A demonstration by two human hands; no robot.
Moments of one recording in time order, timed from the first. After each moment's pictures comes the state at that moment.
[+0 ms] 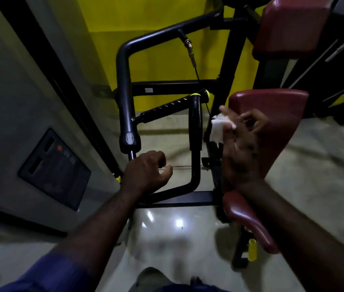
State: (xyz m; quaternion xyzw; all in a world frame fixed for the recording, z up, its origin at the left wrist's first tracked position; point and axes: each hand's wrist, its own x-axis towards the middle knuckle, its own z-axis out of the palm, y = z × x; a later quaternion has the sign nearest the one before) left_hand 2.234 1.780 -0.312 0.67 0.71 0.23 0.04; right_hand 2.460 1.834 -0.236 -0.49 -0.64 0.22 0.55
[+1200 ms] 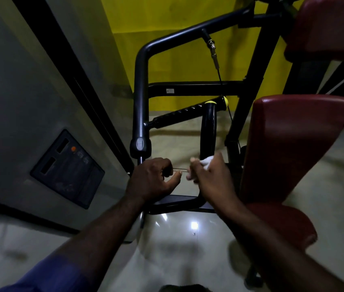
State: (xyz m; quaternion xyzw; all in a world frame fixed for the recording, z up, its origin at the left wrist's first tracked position) left_hand 2.230 1.785 -0.313 0.66 0.70 0.28 0.04; right_hand 2.406 1.825 -0.279 -0.56 -0.59 0.49 0.33
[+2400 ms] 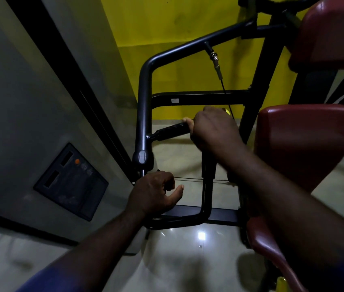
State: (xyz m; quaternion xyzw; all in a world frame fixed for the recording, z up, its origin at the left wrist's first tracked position) left_hand 2.230 1.785 -0.313 0.66 0.70 0.28 0.03; right_hand 2.371 1.942 -0.208 -0.50 -0.85 -0.01 0.17
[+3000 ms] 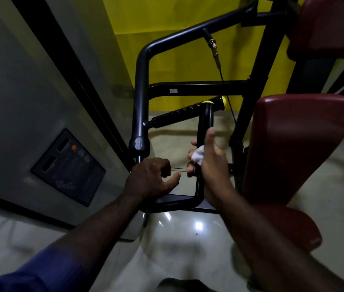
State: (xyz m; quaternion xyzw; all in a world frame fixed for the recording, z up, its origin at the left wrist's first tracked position) left_hand 2.231 1.786 -0.314 0.67 0.71 0.23 0.02; right_hand 2.400 1.846 -0.259 -0.45 -0.39 0.68 0.42
